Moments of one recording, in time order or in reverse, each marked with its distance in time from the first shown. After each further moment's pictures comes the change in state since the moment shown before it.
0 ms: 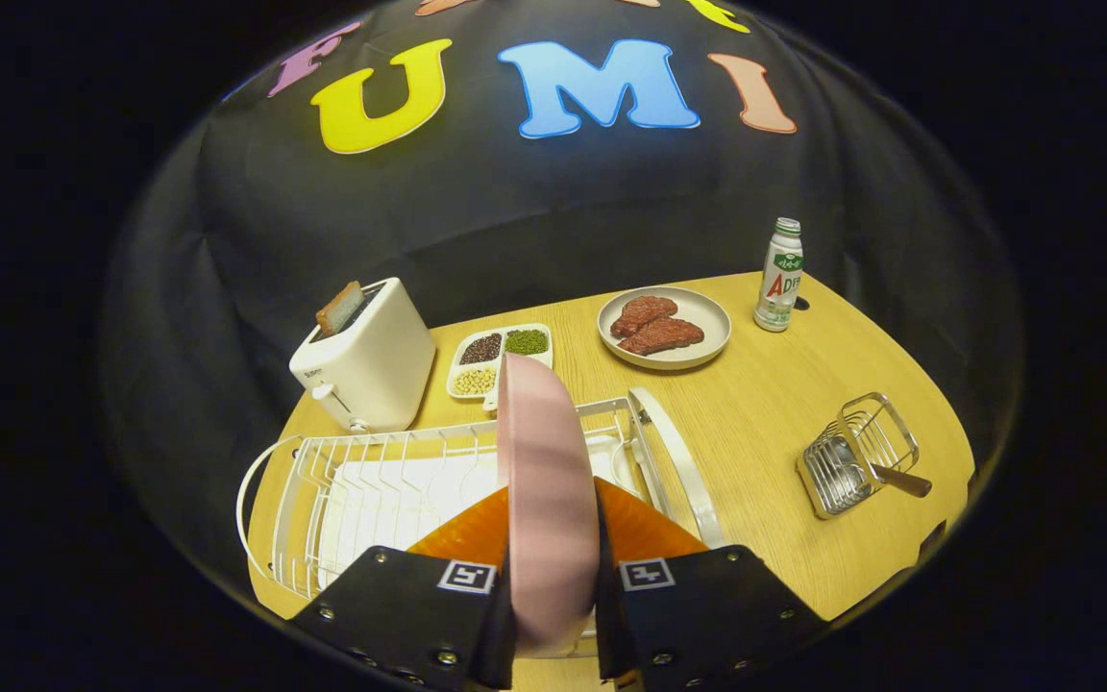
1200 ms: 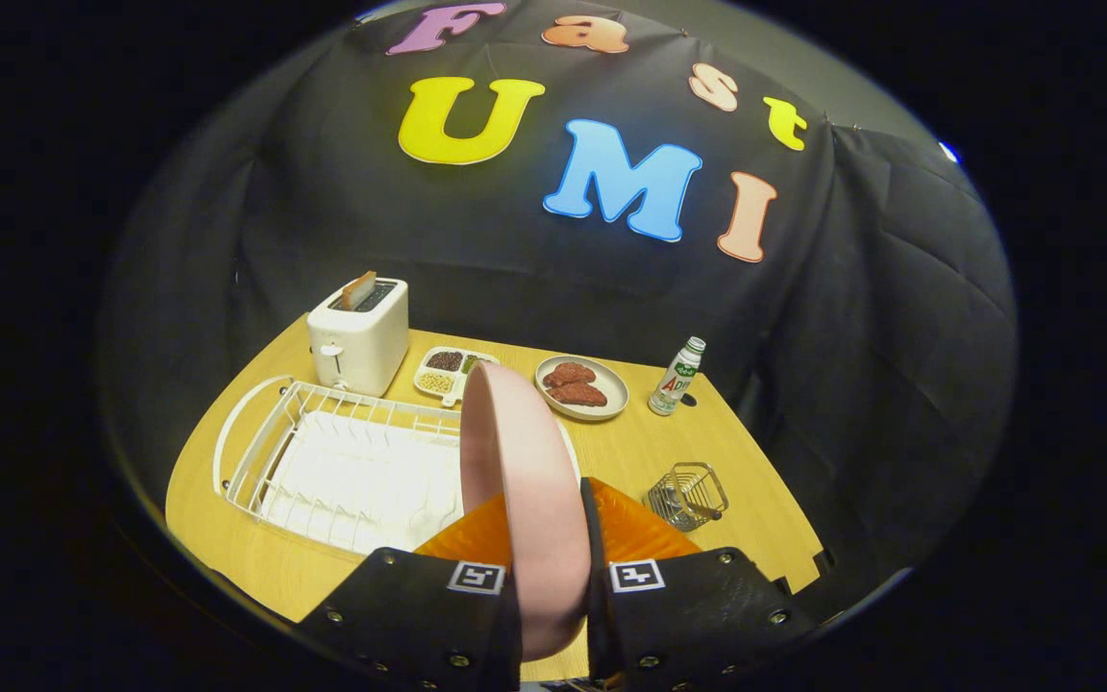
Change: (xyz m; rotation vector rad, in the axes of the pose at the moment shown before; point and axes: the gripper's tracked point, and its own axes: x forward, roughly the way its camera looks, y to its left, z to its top) arm -0.162 -0.005 0.000 -0.321 -0.147 -0.228
